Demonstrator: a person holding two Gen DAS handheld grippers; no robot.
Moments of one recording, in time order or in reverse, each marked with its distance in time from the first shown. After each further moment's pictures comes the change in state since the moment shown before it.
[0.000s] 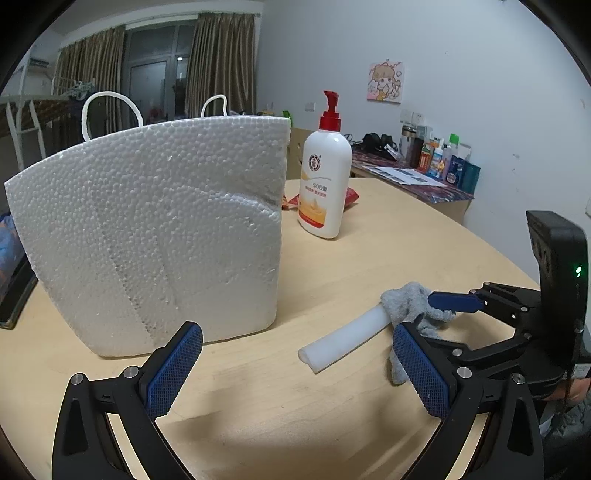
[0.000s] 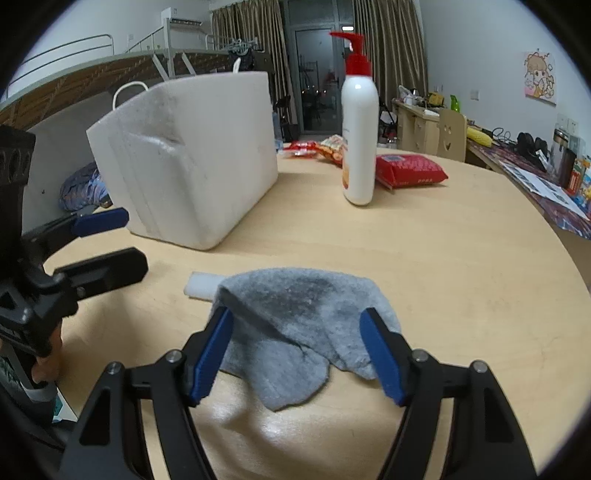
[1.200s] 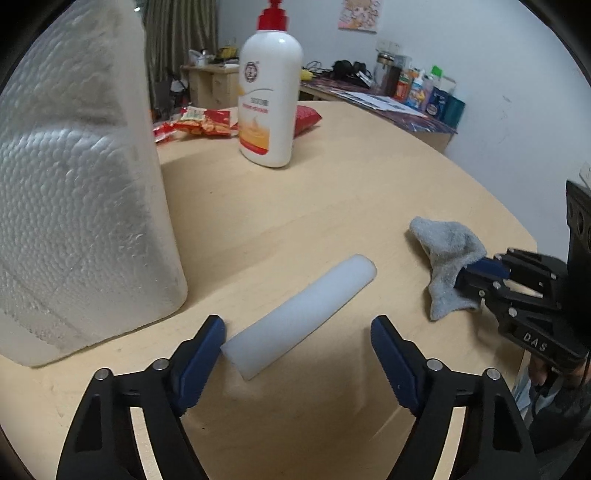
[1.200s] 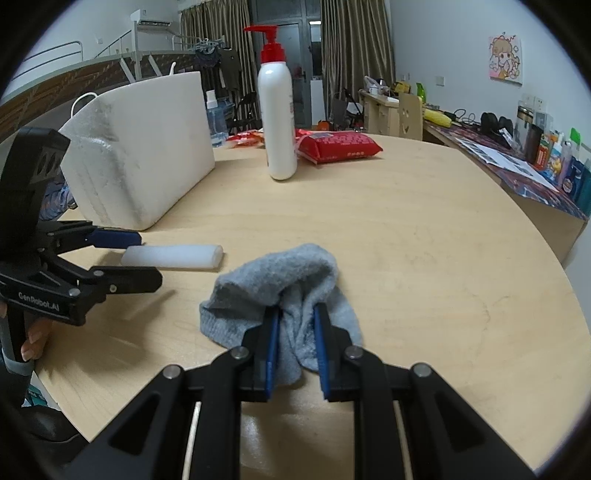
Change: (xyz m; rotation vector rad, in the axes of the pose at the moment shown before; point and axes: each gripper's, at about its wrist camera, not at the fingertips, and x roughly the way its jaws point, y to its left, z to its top) left arm 0.069 -0.033 0.002 0.063 0.298 -0.110; right arm -0.016 -0.057 -0.026 0.071 0.009 -0.097
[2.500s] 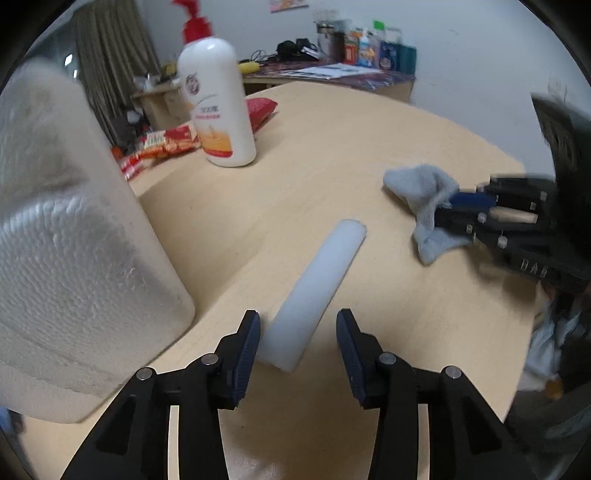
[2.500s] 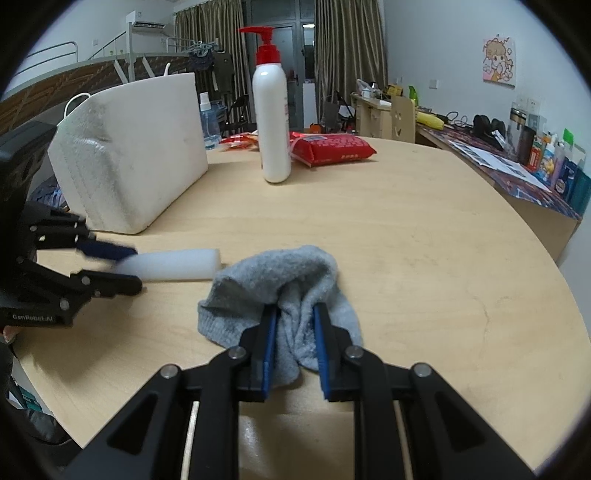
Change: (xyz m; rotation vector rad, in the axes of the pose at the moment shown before) left arm -0.002 -0.008 -0.001 0.287 0.069 0.018; right arm -0.002 0.006 -0.002 -0.002 -0.010 -0.044
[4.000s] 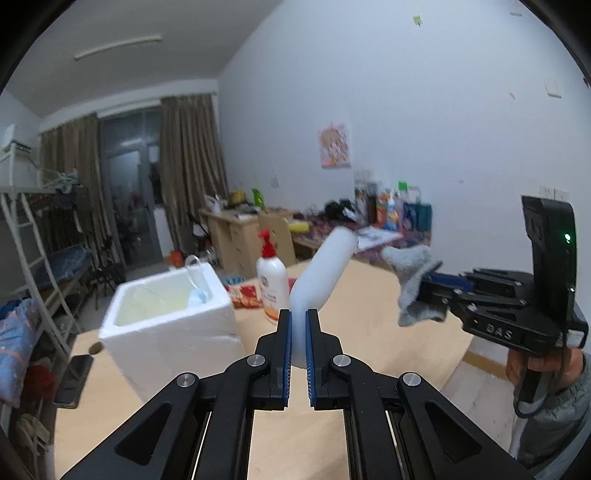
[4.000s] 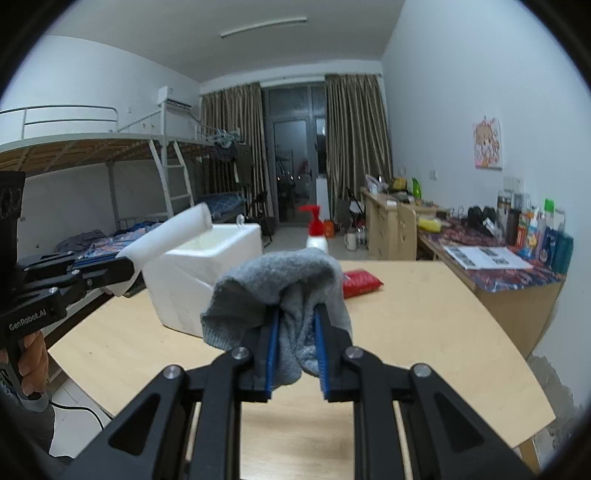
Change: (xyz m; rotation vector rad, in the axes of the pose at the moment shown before) left arm -0.224 -0.058 -0.031 -0.127 -0.609 0.184; right arm -0.150 0.045 0.034 -0.022 -0.405 0.050
